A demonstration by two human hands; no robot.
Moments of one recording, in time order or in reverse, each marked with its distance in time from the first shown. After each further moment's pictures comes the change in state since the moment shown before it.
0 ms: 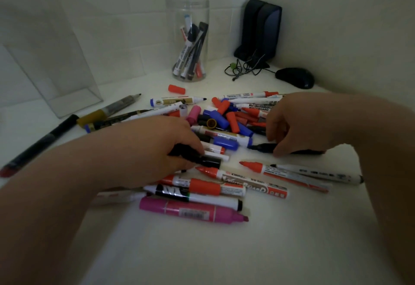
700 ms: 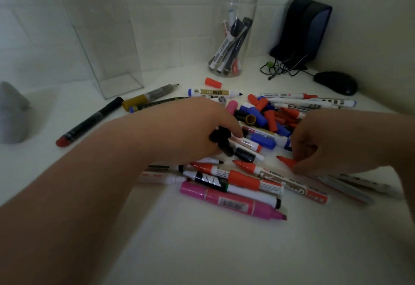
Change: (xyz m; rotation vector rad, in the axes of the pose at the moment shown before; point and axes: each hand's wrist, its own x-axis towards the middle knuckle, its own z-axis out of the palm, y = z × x) left_hand -0.002 -0.010 0.000 -0.031 0.094 -0.027; right_hand -0.004 -0.035 0.007 0.018 -0.086 -0.063
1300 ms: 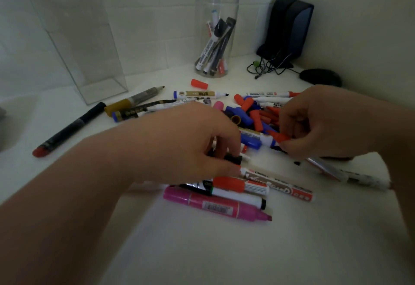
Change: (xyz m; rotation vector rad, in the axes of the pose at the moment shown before) left_hand -0.013 0.024 -0.005 -0.061 0.044 0.138; right_hand -0.006 0.016 -0.006 0.210 0.307 -0.155
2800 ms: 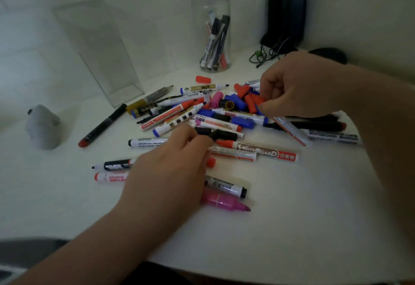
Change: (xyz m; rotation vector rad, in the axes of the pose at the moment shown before) left_hand -0.055 0.060 0.072 0.305 0.466 -0.331; right_hand 0.001 0.010 0.002 0.081 0.215 -0.160
